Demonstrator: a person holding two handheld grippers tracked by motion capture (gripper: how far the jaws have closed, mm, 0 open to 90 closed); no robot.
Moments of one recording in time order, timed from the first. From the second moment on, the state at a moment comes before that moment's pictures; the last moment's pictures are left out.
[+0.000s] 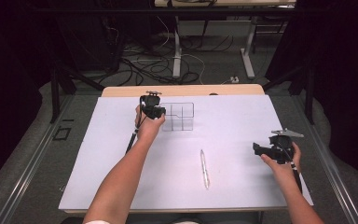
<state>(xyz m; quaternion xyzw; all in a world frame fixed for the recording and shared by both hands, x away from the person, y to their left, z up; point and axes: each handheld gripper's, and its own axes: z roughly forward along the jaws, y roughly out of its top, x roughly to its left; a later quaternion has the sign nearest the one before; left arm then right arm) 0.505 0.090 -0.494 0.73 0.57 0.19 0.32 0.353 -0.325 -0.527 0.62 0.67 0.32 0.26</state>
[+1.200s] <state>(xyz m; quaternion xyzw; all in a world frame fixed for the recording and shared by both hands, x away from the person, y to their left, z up) 0.482 0.079 -0.486 0.71 0.62 0.17 0.29 0.352 -0.325 -0.527 0.62 0.67 0.33 0.26</state>
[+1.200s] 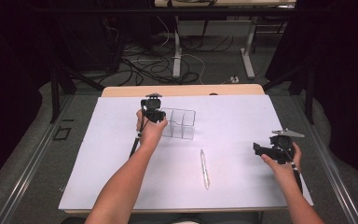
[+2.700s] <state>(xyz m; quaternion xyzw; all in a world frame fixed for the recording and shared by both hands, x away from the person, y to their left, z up) 0.450 0.080 -0.482 0.74 0.58 0.13 0.32 0.351 -0.318 -0.524 0.61 0.67 0.33 0.26</state>
